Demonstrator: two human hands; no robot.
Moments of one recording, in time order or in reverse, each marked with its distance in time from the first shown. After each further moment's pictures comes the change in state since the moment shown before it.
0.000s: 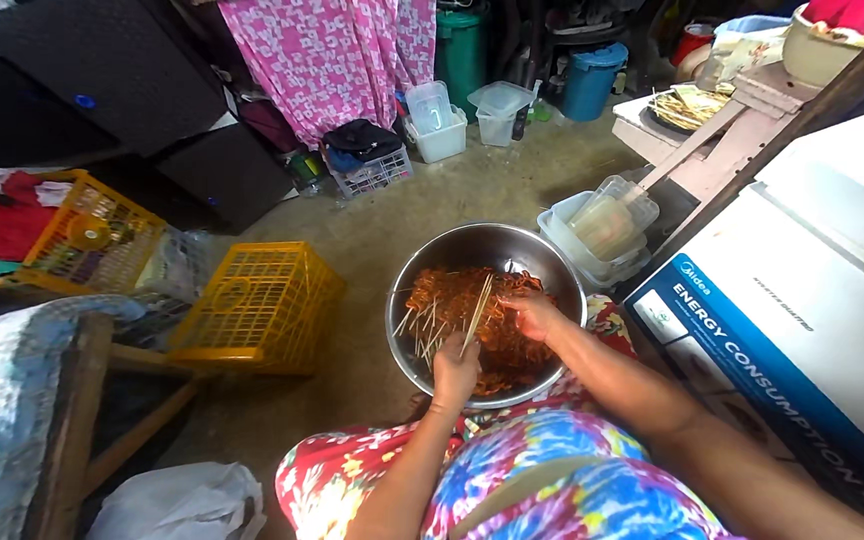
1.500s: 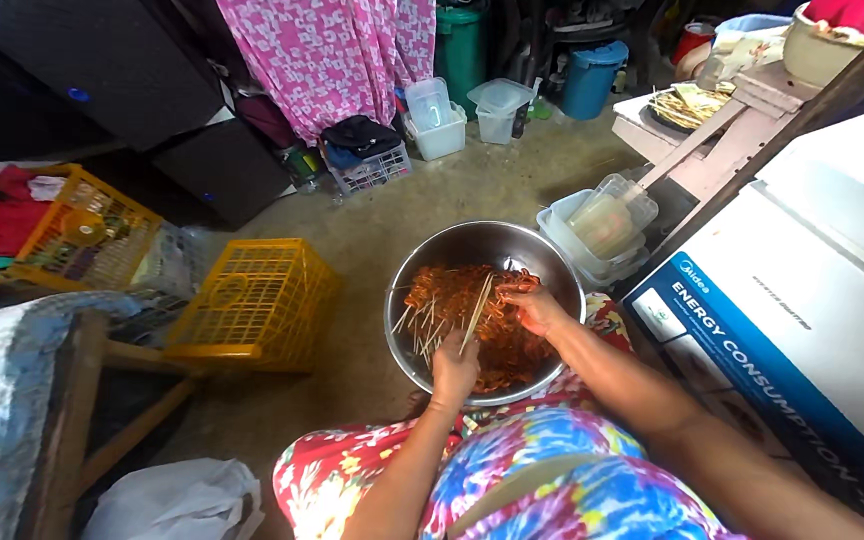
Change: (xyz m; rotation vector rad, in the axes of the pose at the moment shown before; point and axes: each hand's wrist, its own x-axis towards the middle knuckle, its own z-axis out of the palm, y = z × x) left_hand -0.001 0.001 -0.001 0.078 -0.011 -0.010; right_hand 0.004 -0.001 -0.006 -0.053 0.029 -0.119
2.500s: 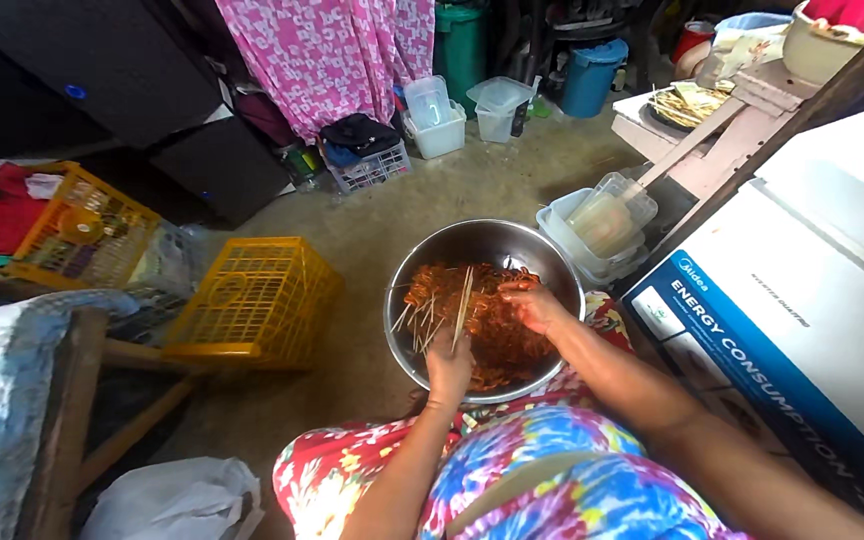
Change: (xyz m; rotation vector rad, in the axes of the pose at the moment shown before) left_hand -0.001 -0.001 0.000 -0.089 0.115 0.013; right_hand -0.002 -0.001 -0.002 -0.009 -0.026 0.047
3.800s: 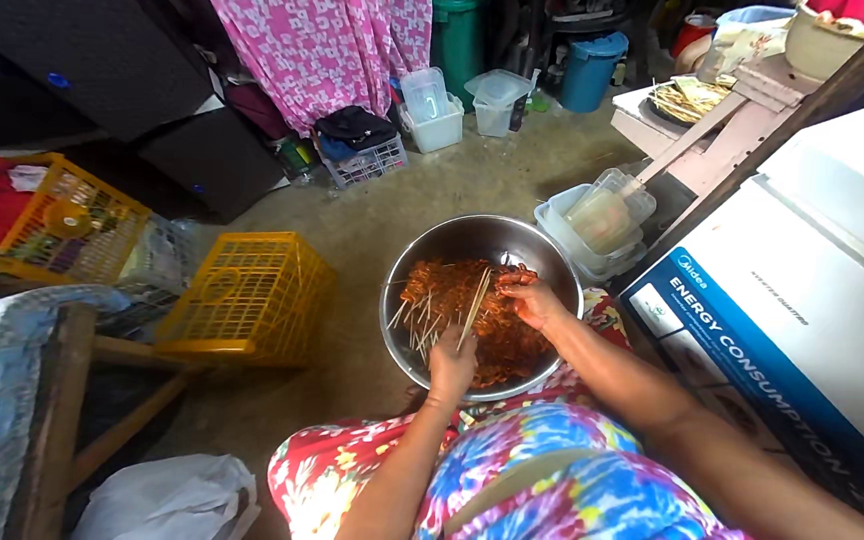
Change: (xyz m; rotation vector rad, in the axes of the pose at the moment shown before) left_hand -0.001 0.001 0.001 0.094 -0.114 0.008; right_hand 0.004 0.003 0.002 0.117 0.057 -0.106
